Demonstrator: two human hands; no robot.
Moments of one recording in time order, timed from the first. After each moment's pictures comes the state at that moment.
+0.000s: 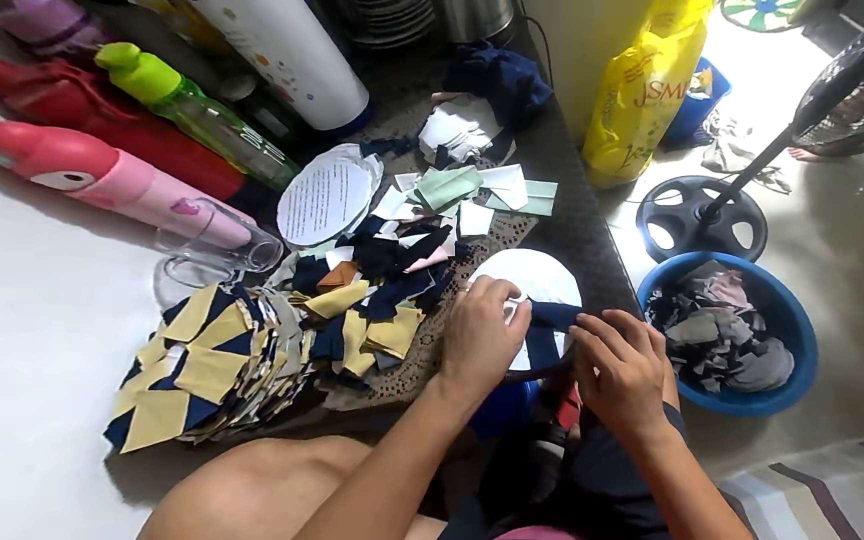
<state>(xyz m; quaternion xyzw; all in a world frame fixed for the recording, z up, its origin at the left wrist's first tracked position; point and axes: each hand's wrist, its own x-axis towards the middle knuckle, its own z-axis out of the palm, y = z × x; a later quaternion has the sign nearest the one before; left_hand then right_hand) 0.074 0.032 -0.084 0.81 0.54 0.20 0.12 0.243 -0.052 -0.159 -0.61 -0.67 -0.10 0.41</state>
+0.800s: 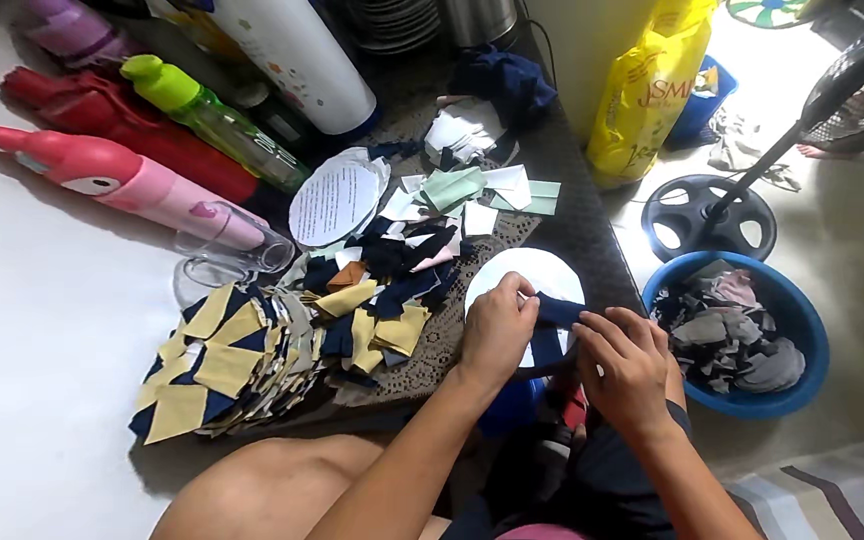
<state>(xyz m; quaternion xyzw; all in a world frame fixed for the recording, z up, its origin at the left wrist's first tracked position) 0.091 0.035 -0.078 0.75 0.60 0.16 0.24 0.243 -0.052 -0.159 -0.61 -0.67 -0.10 0.41</state>
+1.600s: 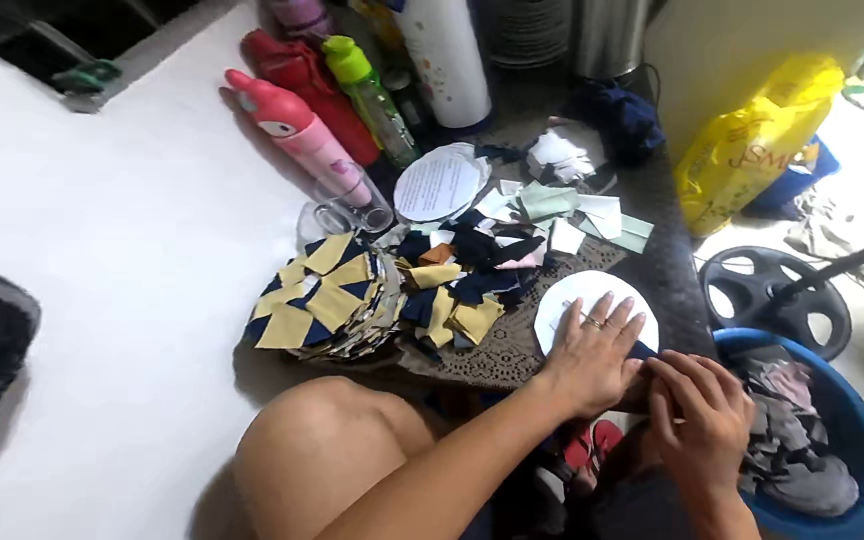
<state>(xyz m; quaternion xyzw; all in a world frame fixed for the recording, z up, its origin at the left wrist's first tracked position) 0.094 0.029 -0.109 0.89 0.43 0.07 0.15 0.246 -0.046 -0.141 -0.61 -0.67 -0.06 0.43</state>
